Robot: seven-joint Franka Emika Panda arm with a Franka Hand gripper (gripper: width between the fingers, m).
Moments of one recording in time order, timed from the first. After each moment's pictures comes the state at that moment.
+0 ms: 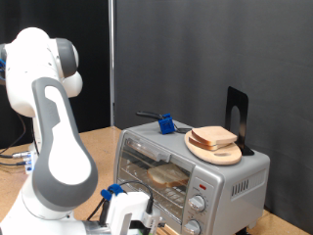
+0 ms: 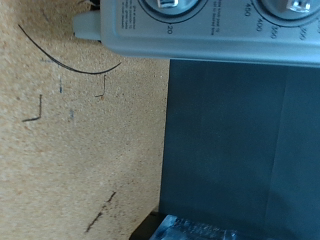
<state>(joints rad) -0.44 0.93 0.15 -1.38 1.13 1.74 -0.07</state>
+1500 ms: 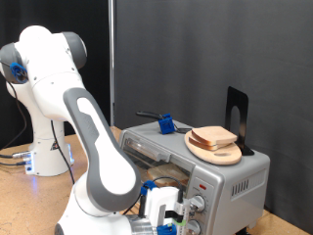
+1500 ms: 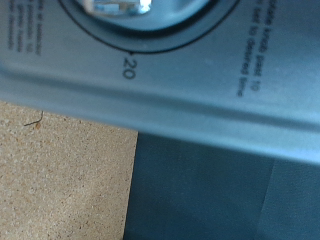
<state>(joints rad) -0.40 0.89 0.27 -1.59 1.25 1.91 -0.25</state>
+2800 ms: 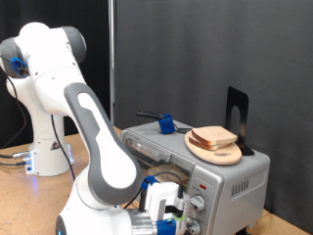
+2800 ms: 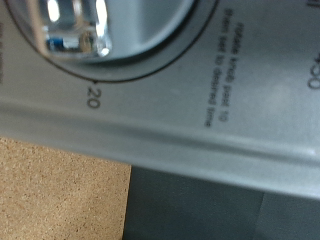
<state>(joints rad) -0.41 0.86 0.29 -1.64 1.28 1.93 -0.26</state>
